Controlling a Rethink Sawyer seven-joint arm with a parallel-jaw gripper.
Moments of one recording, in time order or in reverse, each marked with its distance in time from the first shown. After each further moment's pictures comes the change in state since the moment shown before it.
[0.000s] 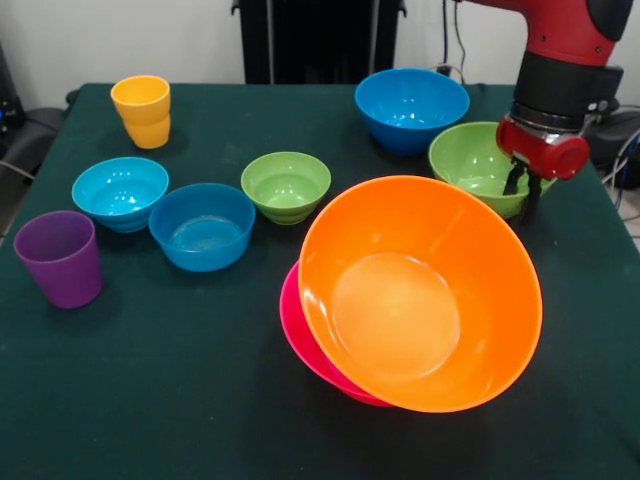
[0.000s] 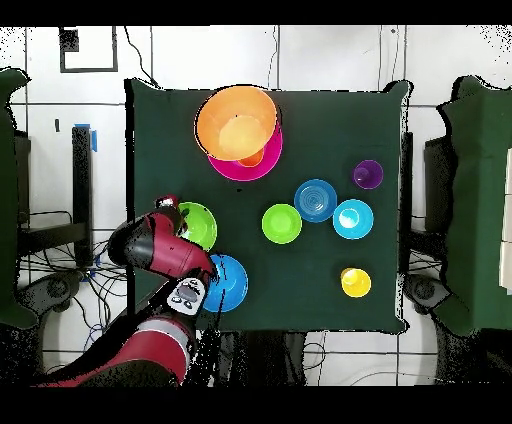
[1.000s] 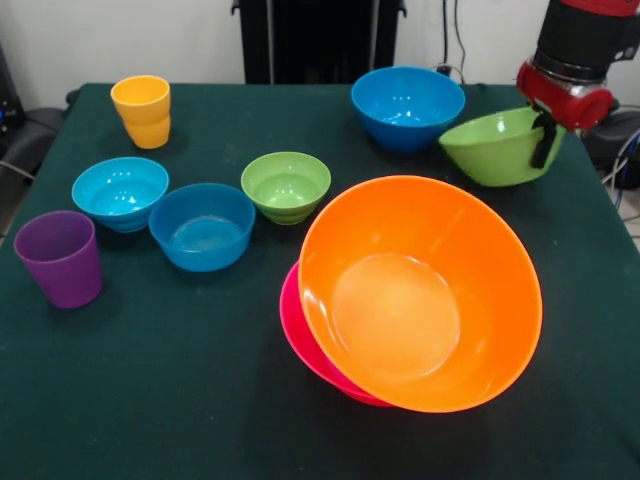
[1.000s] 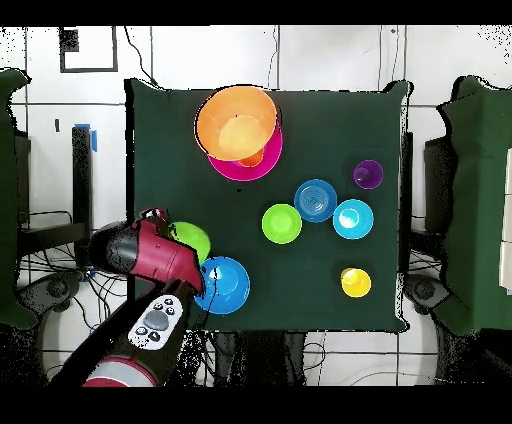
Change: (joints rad) arm 0.114 -0.065 -0.160 -0.032 0.005 0.390 0.000
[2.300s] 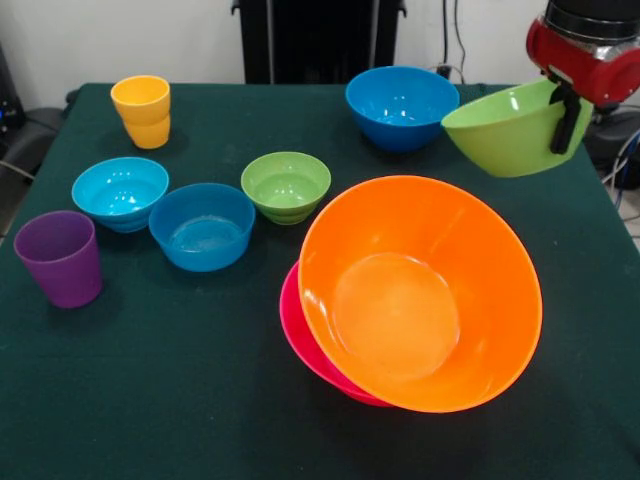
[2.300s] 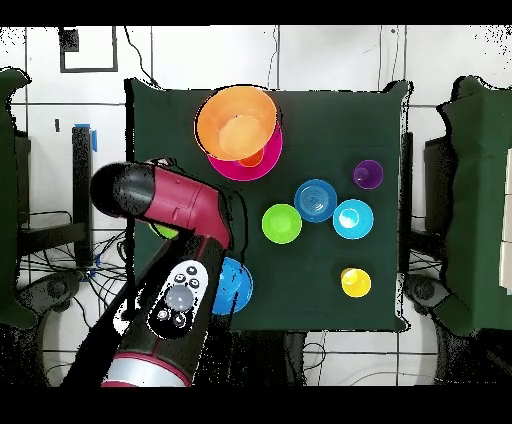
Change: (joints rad) arm -0.107 -0.031 -0.097 -0.302 -0.096 0.358 0.000
